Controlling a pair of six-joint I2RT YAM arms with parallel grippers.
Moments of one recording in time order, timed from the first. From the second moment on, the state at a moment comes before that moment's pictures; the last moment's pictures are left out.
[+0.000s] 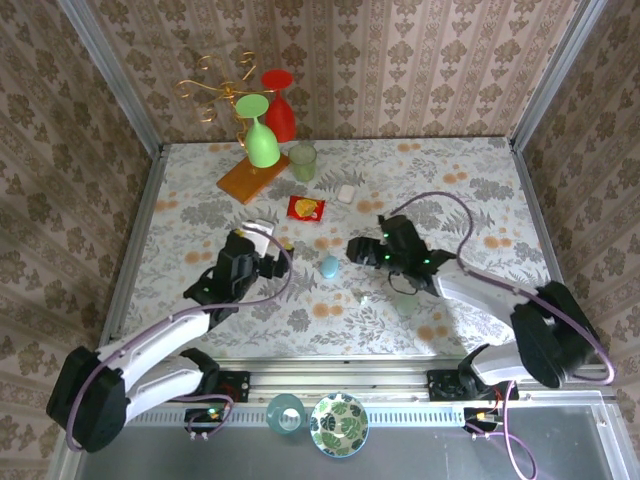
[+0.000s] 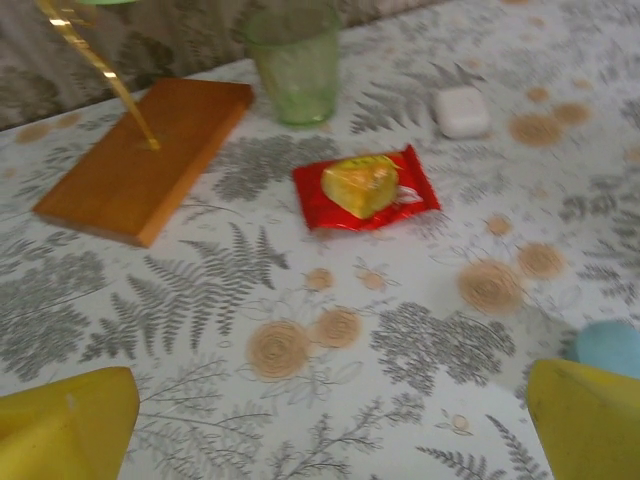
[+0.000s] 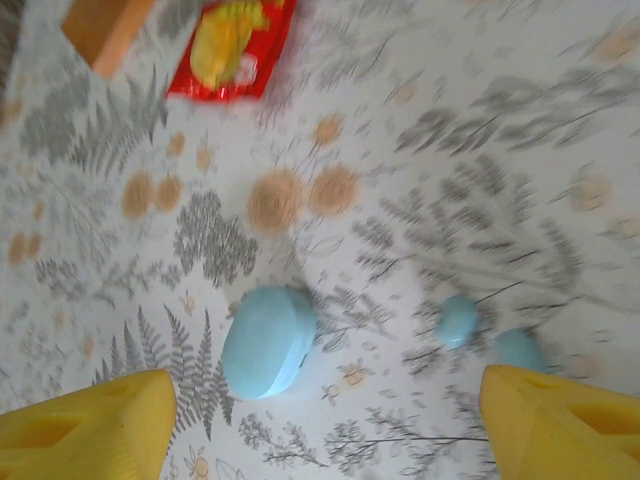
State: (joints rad) left arm -0.63 0.98 0.47 0.08 -0.26 -0.03; right arm 0.60 1.42 0.74 -0.06 -0.03 0.70
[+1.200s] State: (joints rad) left arm -0.54 0.90 0.40 0.07 -0.25 -0.08; right arm 0.80 1.88 1.09 -0.17 0.06 0.38
